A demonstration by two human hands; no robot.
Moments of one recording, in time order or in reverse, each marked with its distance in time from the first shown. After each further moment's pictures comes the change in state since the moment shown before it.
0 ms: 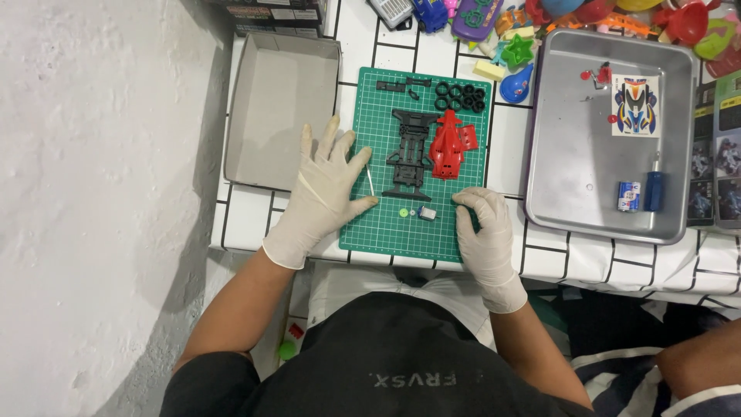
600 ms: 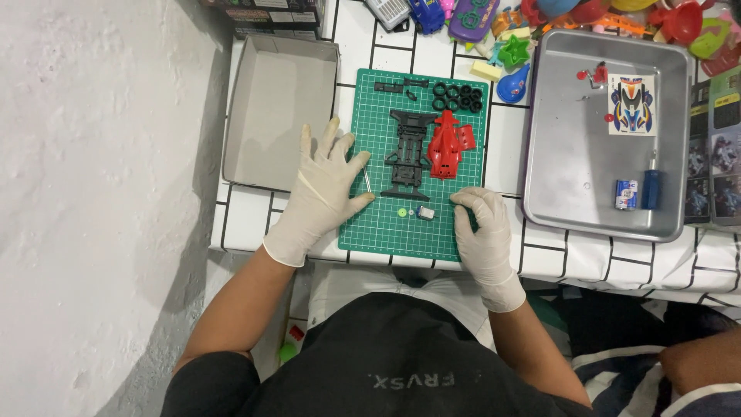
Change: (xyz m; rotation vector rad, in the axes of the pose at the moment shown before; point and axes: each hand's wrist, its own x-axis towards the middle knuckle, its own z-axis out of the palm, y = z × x) left_hand 0.001 -0.003 0.009 0.089 0.007 -0.023; right_hand -0.001 0.001 0.002 -0.007 0.006 0.002
